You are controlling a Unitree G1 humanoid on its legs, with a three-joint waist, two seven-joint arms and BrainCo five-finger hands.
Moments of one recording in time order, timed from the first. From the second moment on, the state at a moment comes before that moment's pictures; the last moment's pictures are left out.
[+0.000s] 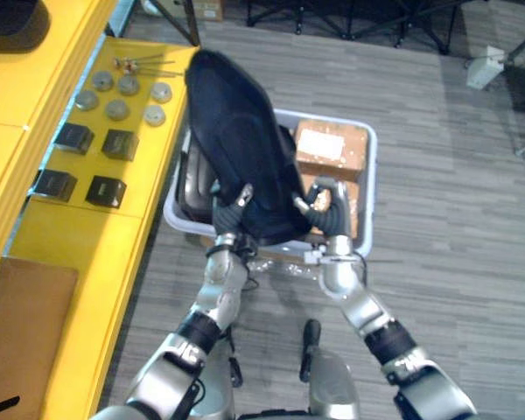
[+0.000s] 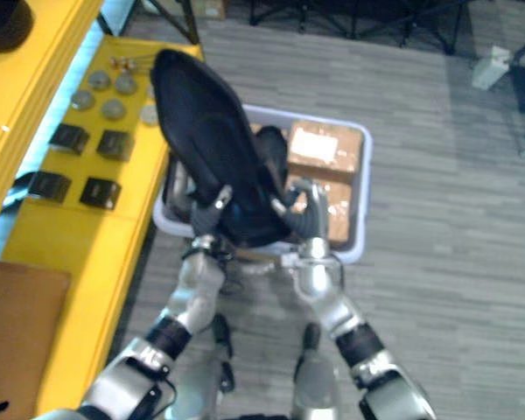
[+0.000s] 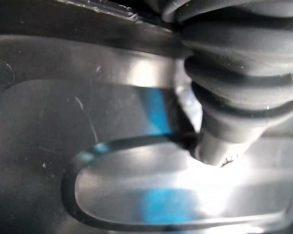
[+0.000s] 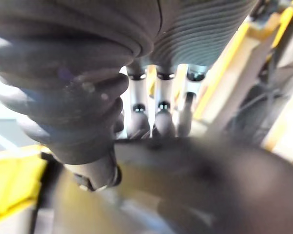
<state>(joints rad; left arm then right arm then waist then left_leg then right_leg) -0.43 0.07 -0.34 0.36 -0.49 -0.45 0.45 -0.35 -0.19 0.36 0.26 -0.32 -0.25 -0.68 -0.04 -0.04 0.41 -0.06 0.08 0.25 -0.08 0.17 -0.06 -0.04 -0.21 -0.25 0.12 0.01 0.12</state>
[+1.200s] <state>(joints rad) 0.25 0.03 -0.02 -0.02 0.09 -0.37 0.69 0.31 0.01 -0.12 0.53 0.90 -0.41 0.09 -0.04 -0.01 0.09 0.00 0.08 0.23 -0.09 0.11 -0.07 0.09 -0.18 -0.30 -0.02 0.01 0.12</state>
